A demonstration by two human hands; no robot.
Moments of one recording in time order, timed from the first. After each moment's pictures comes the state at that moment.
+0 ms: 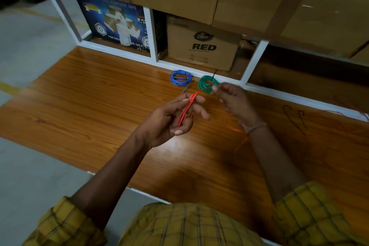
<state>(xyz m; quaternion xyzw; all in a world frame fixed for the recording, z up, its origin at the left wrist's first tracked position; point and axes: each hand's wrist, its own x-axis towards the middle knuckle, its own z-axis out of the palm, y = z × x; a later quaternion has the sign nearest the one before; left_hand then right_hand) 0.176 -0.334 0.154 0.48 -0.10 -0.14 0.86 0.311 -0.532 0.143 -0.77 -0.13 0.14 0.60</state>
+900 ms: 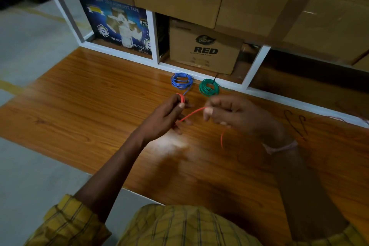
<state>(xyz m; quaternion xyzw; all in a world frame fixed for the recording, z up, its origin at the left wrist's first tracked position) 0.188 -0.313 0.132 0.78 -0.01 -0.01 0.62 0.259 -0.546 0.229 -0.76 -0.41 0.26 0.42</state>
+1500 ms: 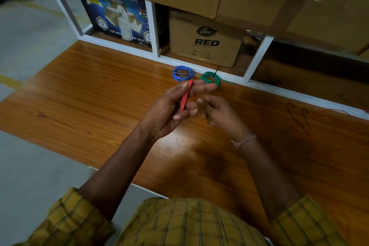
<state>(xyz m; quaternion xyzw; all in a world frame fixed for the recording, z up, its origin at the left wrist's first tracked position) 0.189 -0.340 0.163 0.45 -0.05 -0.07 0.89 0.266 -0.509 0.134 -0.79 -0.19 0.22 0.54</state>
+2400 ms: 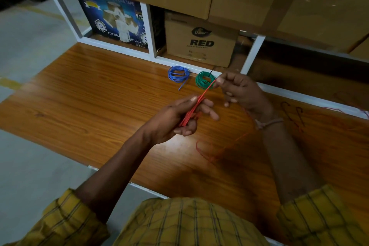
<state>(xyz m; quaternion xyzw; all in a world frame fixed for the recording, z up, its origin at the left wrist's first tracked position) 0.176 -0.372 0.160 0.59 -0.06 -0.12 0.79 0.311 -0.567 0.179 -0.72 -0.25 0.19 0.61</state>
